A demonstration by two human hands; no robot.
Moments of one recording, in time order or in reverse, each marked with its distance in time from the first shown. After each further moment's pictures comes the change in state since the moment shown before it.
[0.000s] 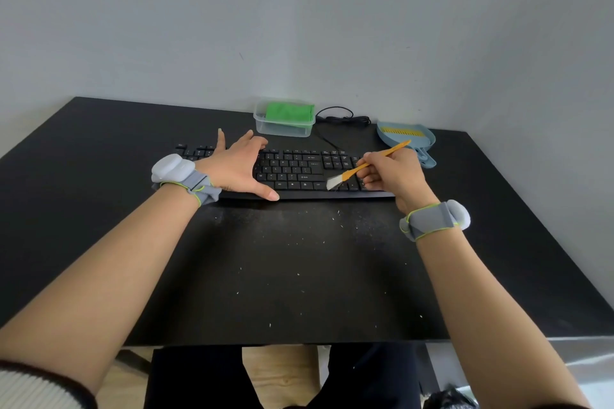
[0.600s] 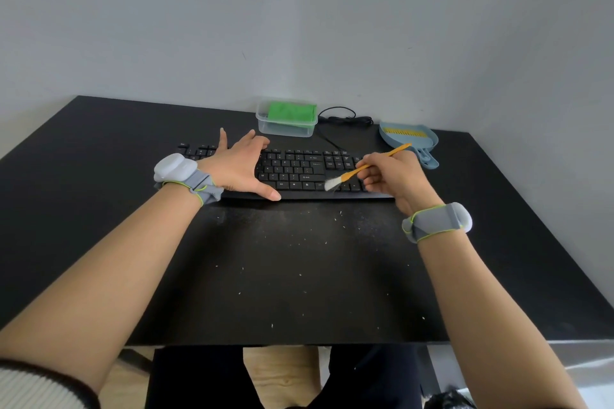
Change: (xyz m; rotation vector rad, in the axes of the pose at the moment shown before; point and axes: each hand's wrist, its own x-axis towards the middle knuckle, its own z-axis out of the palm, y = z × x) left_hand 0.002 -0.002 -0.001 0.007 0.005 0.001; right_hand -0.004 -0.003 0.004 0.050 -0.044 0.032
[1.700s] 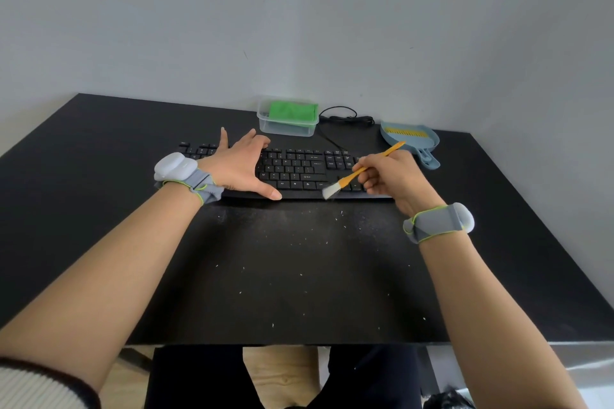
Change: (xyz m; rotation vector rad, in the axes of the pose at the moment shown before) left_hand 0.003 -0.003 0.003 -0.002 0.004 -0.002; right_hand -0.005 -0.003 0.002 -0.077 -0.064 -0.022
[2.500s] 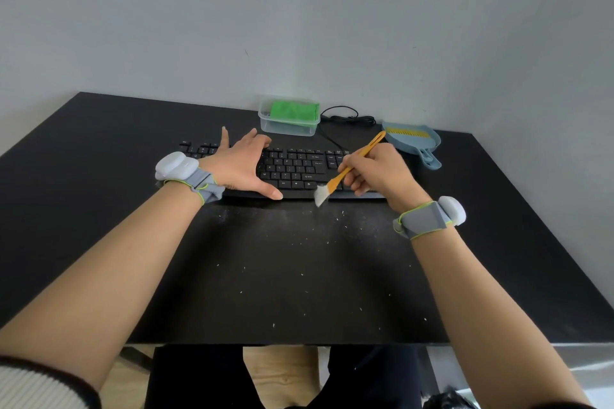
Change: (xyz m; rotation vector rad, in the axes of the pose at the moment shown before) left_hand -0.002 0.001 -0.001 -0.003 0.000 0.003; right_hand -0.003 -0.007 0.017 -0.222 -0.041 -0.159
